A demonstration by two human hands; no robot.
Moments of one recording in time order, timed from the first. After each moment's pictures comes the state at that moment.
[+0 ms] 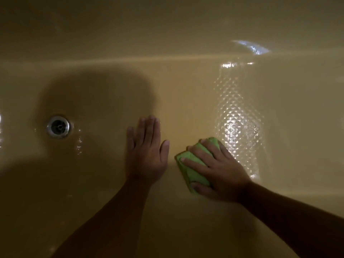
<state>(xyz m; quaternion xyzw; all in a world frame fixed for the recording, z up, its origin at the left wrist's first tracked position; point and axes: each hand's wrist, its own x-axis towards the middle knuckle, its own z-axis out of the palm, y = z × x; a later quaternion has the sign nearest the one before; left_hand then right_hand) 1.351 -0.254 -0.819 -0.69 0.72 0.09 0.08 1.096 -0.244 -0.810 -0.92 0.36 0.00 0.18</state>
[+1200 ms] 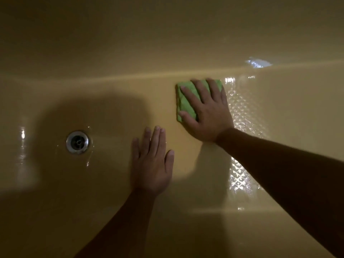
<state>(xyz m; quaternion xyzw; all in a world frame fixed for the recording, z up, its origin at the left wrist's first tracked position) 1.398 -0.264 -0.818 -0.68 0.72 0.11 0.09 1.200 -0.399 -0.824 -0.81 0.56 -0.12 0.11</state>
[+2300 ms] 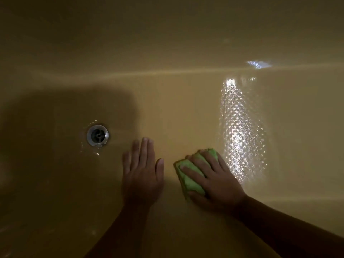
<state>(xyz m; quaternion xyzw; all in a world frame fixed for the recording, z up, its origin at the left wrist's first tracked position) 1.472 -0.214 -0.809 -0.72 0.66 0.16 0.09 1.219 -0.222 -0.809 -0.89 0.42 -0.02 0.19</state>
